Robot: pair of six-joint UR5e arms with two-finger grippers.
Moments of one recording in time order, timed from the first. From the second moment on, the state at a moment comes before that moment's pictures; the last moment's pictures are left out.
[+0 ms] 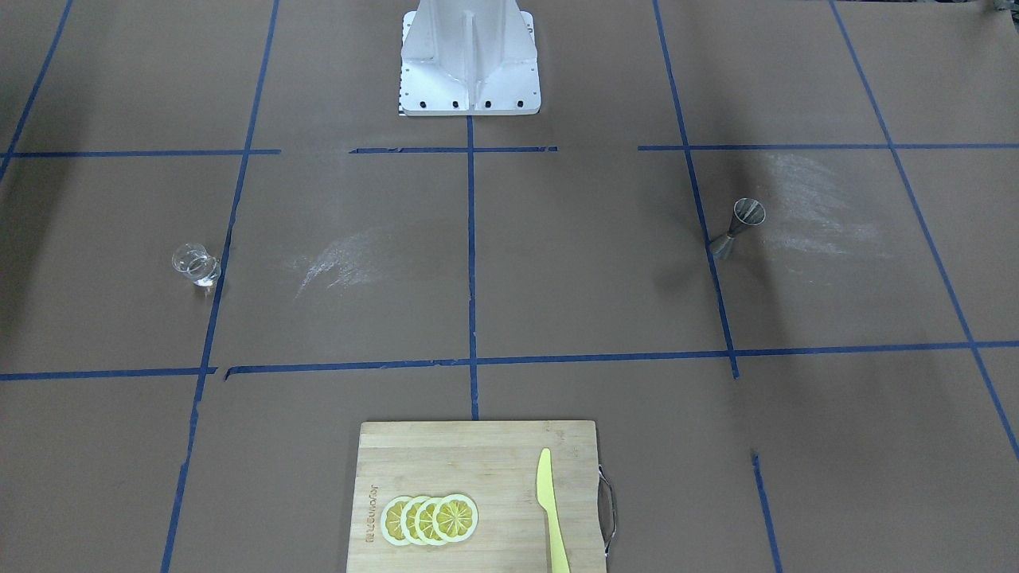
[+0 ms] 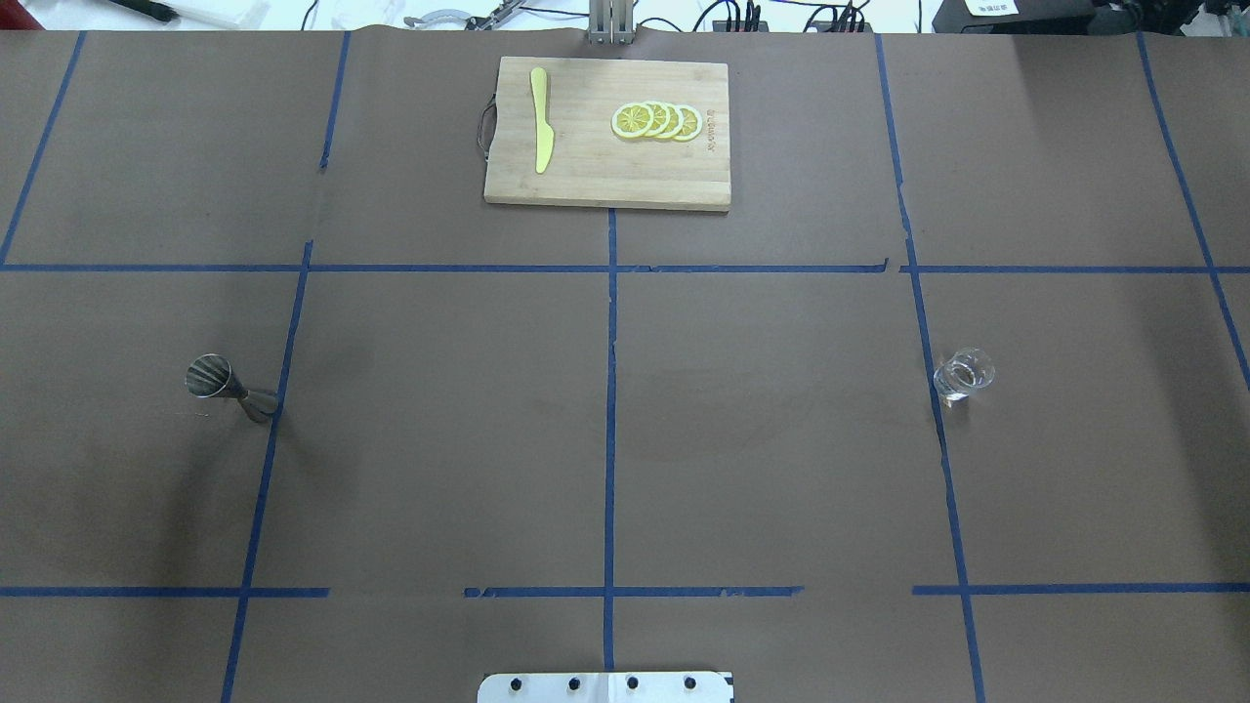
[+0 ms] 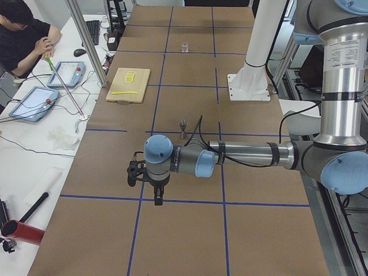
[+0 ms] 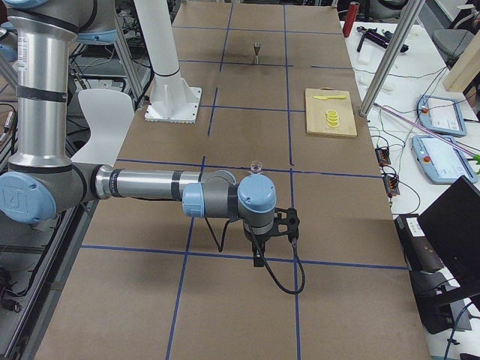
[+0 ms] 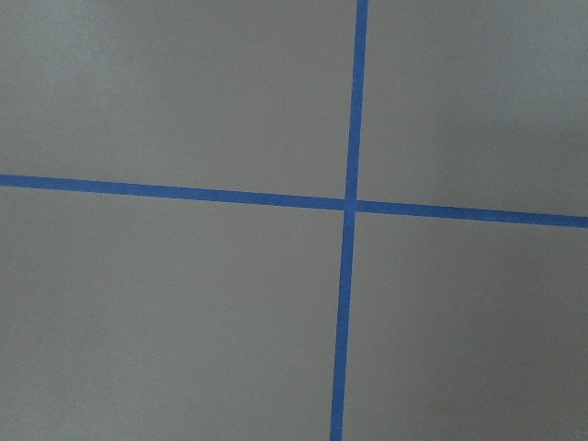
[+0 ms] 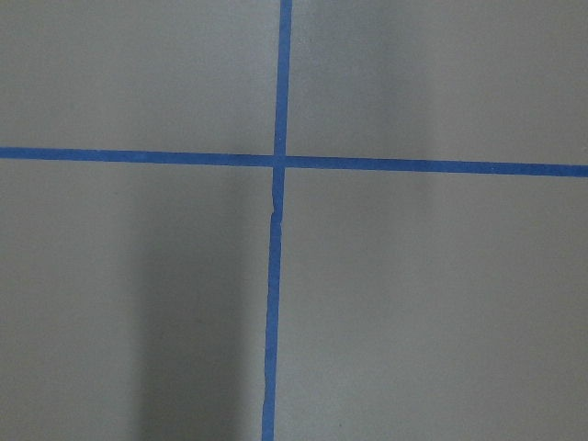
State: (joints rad) left arm -1.57 -1.51 -1.65 -1.71 -2.36 -0.17; right arm 1.63 -1.69 1.71 -1.54 2.35 -0.04
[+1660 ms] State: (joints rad) left arm -1.28 -1.39 -2.16 -1.77 -2.26 -0.65; right arm 1.63 -1.68 1.72 -1.54 2.35 -0.04
